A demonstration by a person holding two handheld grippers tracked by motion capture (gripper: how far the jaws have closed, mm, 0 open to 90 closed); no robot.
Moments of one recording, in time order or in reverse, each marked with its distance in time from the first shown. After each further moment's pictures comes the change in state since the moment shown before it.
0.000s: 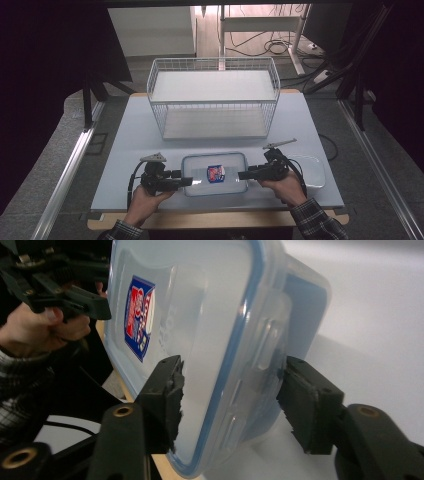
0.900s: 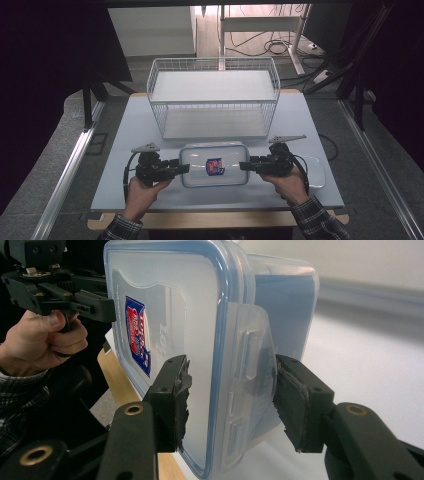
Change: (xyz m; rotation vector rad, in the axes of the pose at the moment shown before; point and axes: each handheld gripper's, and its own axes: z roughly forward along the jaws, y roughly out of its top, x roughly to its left) left arm -0.008 0.033 -0.023 -0.098 0.014 0.022; right arm 0.025 0.016 -0.022 -0.160 -0.045 -0.097
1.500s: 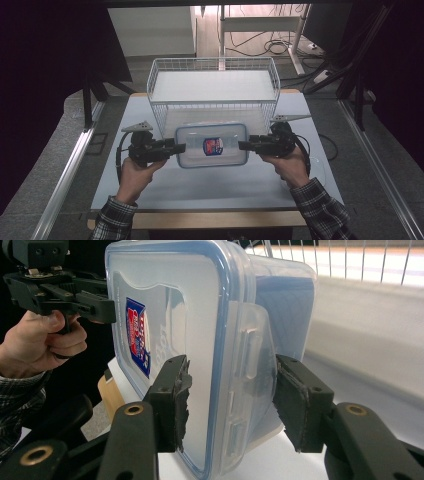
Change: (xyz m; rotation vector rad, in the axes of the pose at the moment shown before) left arm -0.006 0.057 -0.026 -0.068 0.014 0.062; right arm 0.017 0.058 -0.016 -0.074 -0.015 -0.092
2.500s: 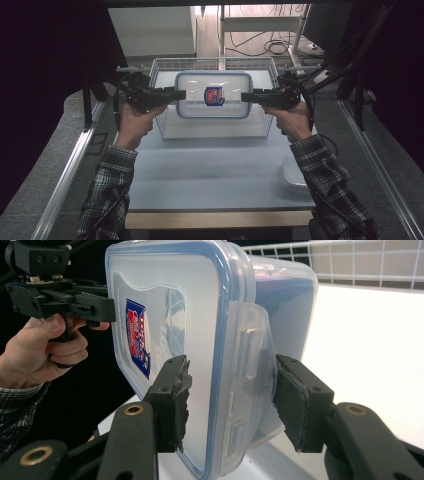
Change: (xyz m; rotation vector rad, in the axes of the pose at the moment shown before) left arm 0.019 0.128 -0.004 -0.086 0.015 0.045; right arm -0.021 0.109 -0.014 -0.122 -0.016 -0.029
